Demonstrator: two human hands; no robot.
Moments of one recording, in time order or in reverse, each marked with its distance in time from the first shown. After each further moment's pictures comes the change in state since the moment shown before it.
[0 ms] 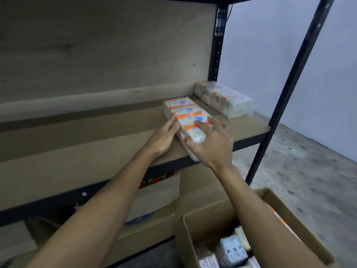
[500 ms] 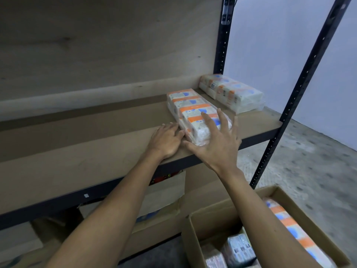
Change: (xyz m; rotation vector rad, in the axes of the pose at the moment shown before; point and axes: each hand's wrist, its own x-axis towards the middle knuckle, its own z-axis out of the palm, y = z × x) left_hand 0.014 -0.018 0.007 0.542 0.024 -0.001; right_hand -0.004 0.000 0.012 -0.019 -0.027 0.000
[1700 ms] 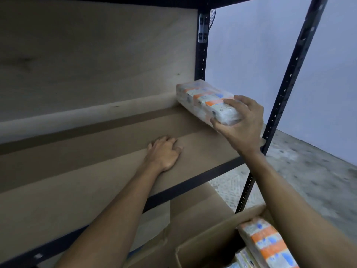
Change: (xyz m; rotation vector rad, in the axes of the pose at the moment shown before) left_hand 0.063 0.032 0.018 0.128 -0.047 0.084; right_hand 0.112 0.085 -0.040 0.257 0.438 -0.131
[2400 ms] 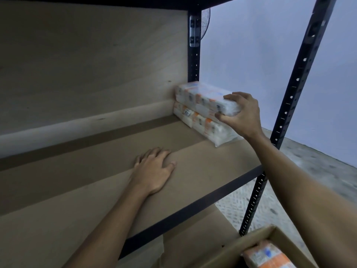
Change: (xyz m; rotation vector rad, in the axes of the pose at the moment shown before) left_hand 0.026 -0.005 0.014 0.060 0.099 0.032; right_hand 0.081 0.093 0.043 0.041 -0.224 0.078
